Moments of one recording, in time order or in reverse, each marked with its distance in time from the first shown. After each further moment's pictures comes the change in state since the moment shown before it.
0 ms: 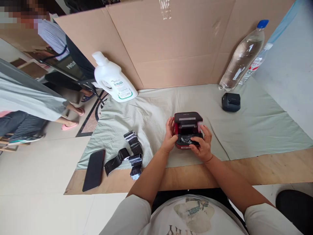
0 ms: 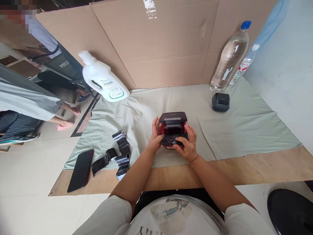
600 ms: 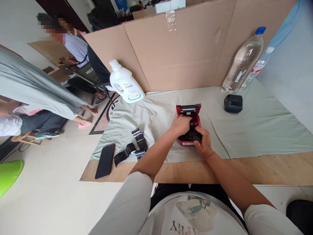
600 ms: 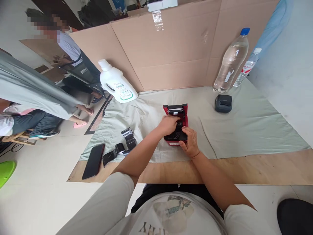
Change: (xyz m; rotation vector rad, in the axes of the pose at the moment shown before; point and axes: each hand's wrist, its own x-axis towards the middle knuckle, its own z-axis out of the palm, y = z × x) left_hand 0.063 0.045 0.039 1.153 -0.281 -0.053; right_hand -0.005 0.009 0.003 0.192 -0.055 0.062
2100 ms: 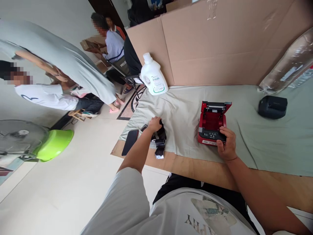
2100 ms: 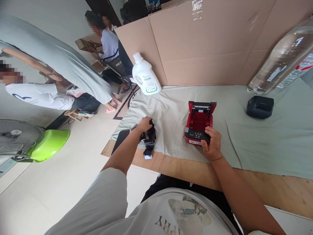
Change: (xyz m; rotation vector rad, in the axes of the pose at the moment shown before) left_hand -0.131 -0.170 -0.123 0.285 0.096 -0.731; right_hand -0.002 0.006 0.003 -0.003 0.041 -0.089
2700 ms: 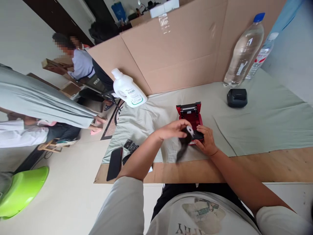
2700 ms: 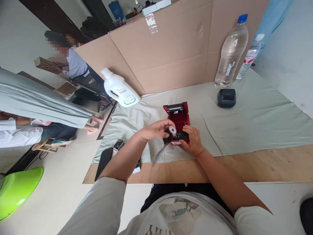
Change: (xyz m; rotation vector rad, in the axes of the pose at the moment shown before) left_hand -0.062 0.199 -0.007 -0.739 -0.913 0.784; right_hand 0.005 -0.007 -0.003 -0.020 -0.021 0.012
